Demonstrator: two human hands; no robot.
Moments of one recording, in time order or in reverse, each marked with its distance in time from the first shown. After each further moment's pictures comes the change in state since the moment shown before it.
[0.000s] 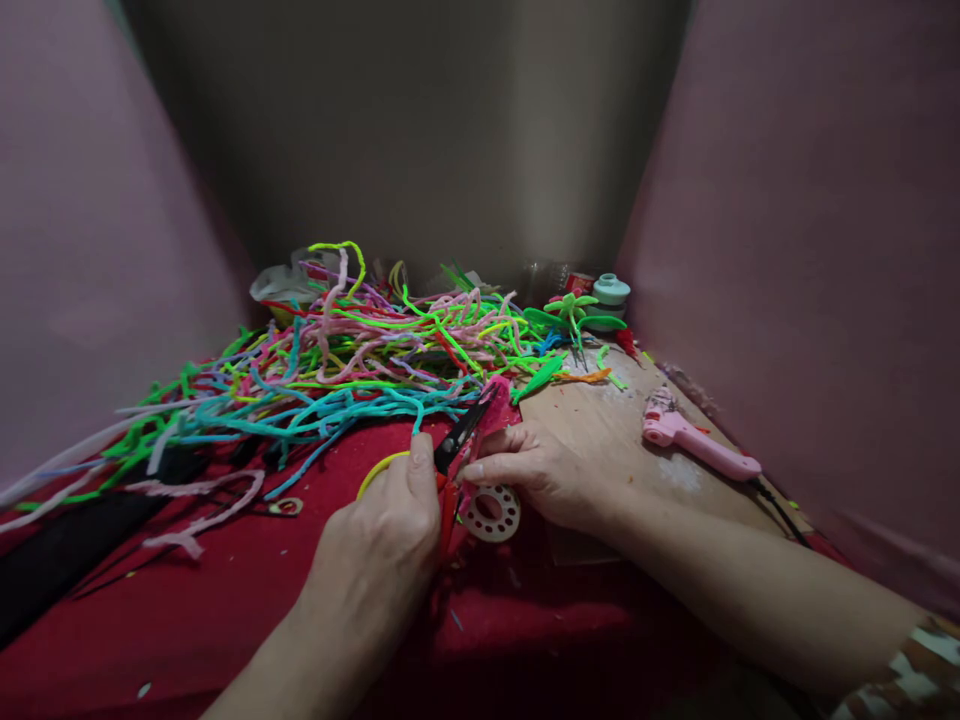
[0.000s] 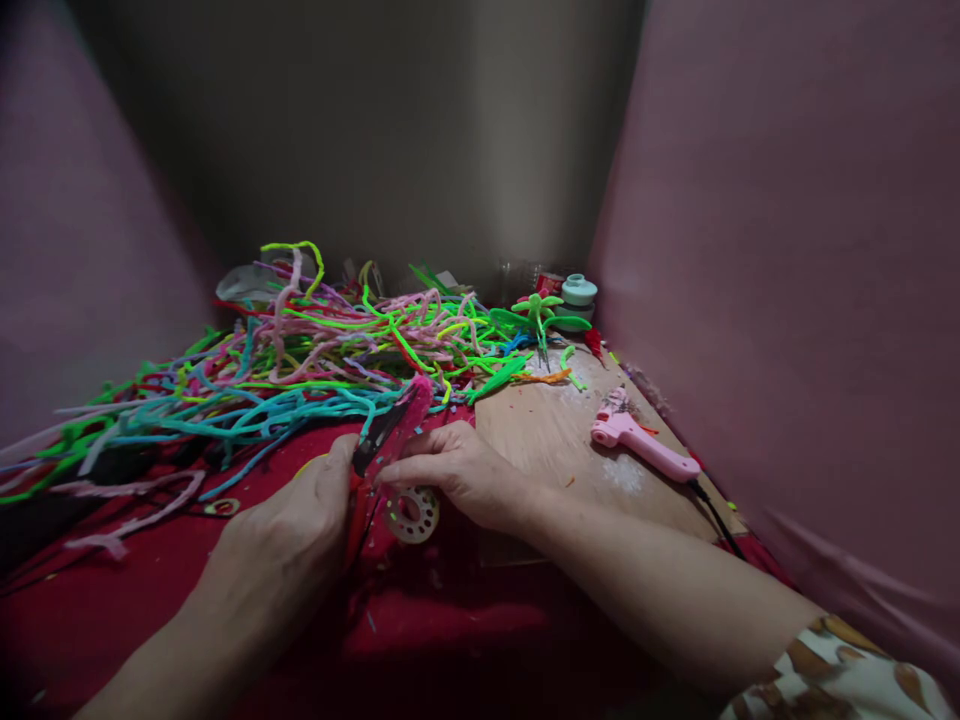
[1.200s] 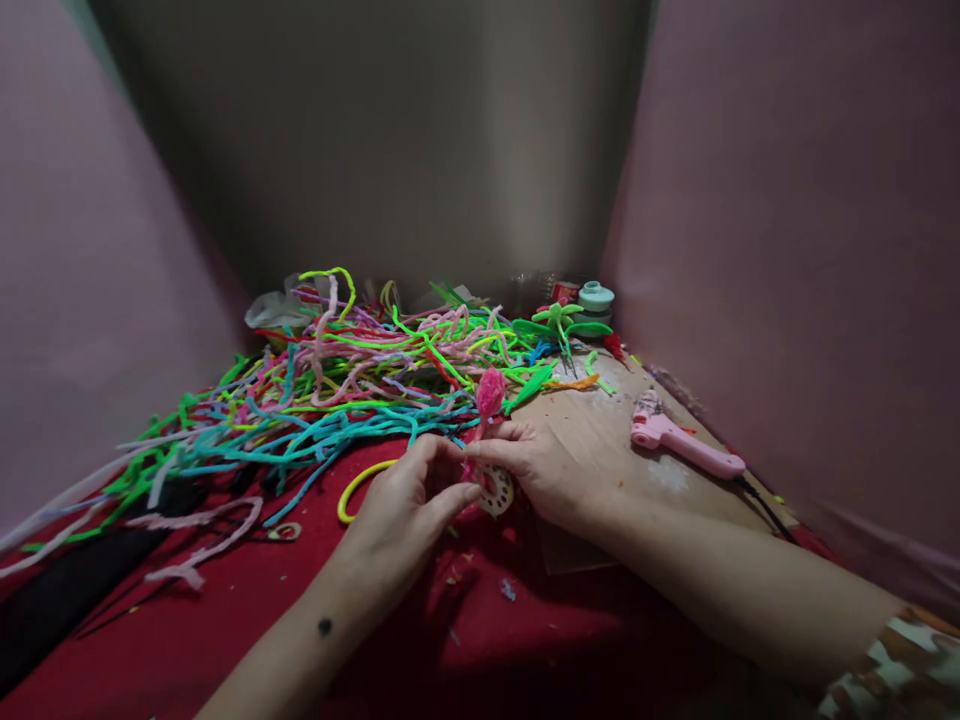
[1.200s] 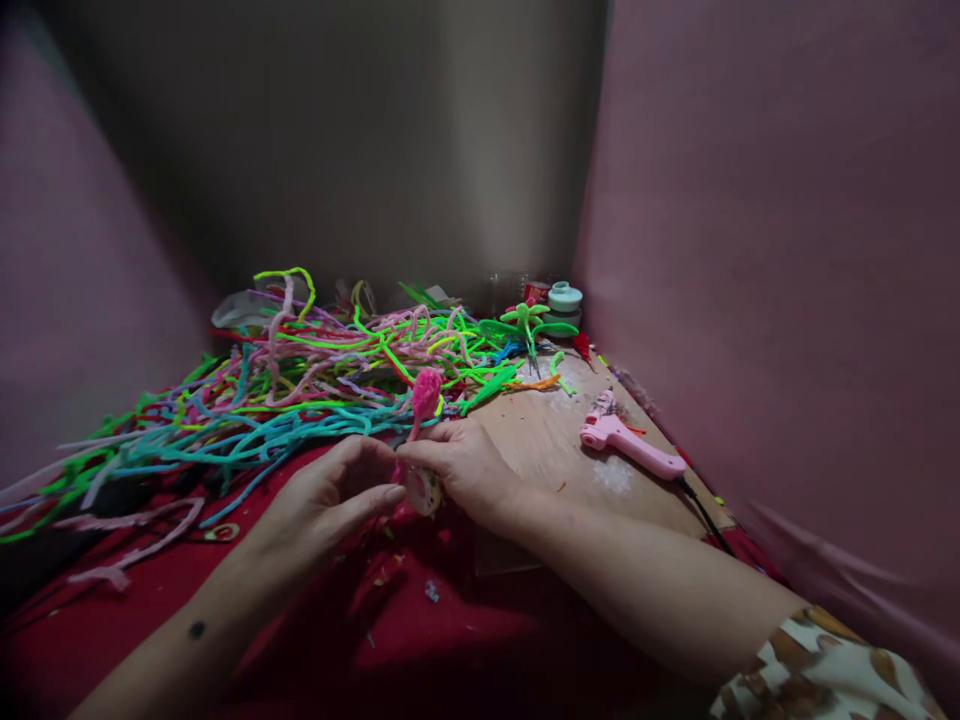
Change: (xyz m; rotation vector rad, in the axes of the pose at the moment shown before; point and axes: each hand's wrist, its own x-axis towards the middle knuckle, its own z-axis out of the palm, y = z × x) left_hand 0.037 -0.001 -0.006 -1.481 -0.389 -0.401; right_hand 0.003 -0.004 -0.002 -0.054 0.256 -0.128
